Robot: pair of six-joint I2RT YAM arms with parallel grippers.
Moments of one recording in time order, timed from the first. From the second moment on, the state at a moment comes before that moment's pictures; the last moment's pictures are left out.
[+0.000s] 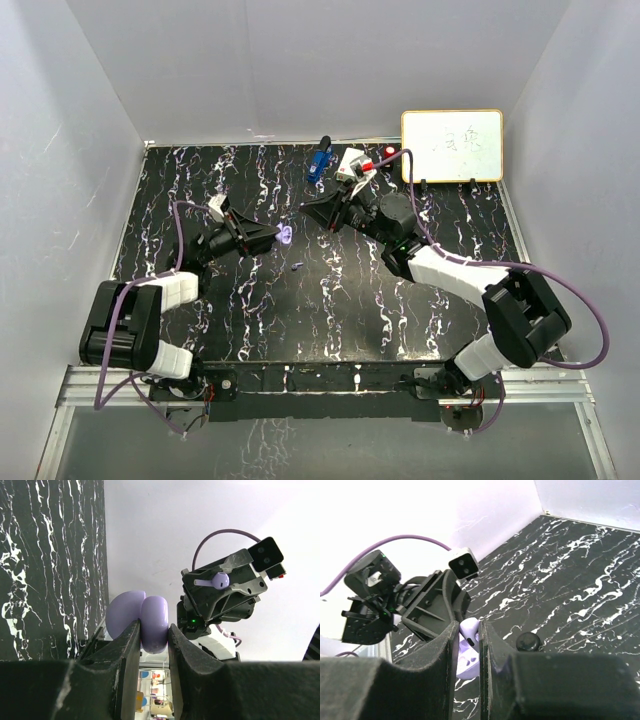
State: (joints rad) left arm -0.13 1.42 0.44 0.95 0.93 -1.55; right arm 0.62 1.48 0.84 0.76 -0.38 0.50
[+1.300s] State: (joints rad) left arm -0.21 1.55 0.50 1.18 0.85 -1.72; right arm 0.62 1.56 0.81 0.94 -0.44 0.61
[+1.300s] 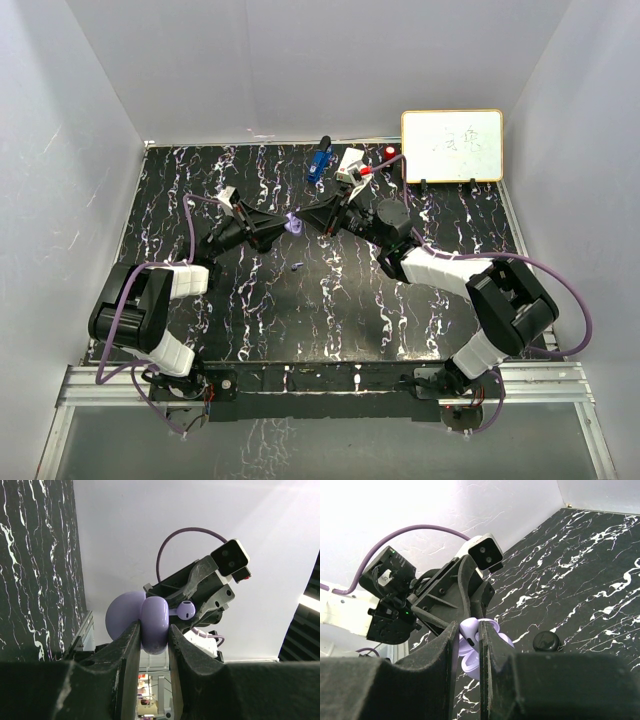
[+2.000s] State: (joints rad) left arm -0.23 1.55 0.51 1.18 0.84 -1.72; right arm 0.62 1.56 0.81 0.94 -0.45 0.60
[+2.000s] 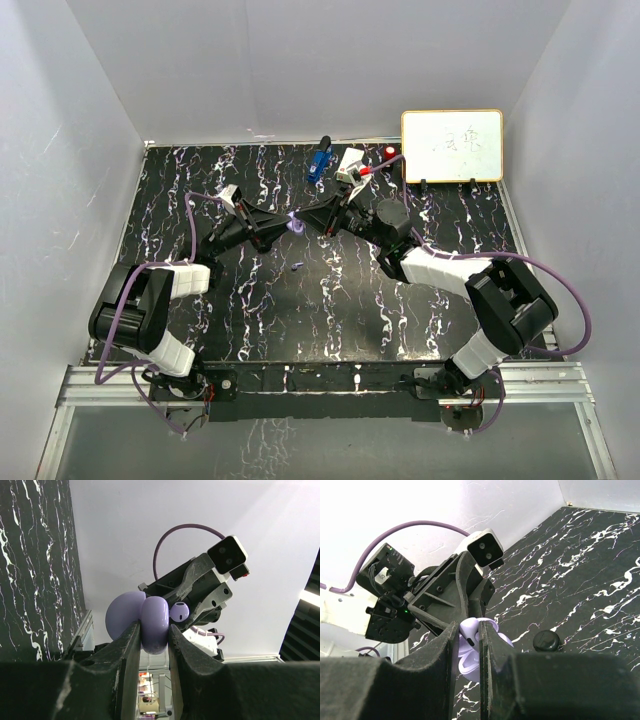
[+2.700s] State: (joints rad) left arm -0.23 1.55 0.51 1.18 0.83 -1.72; right arm 0.62 1.58 0.80 0.94 -0.45 0.60
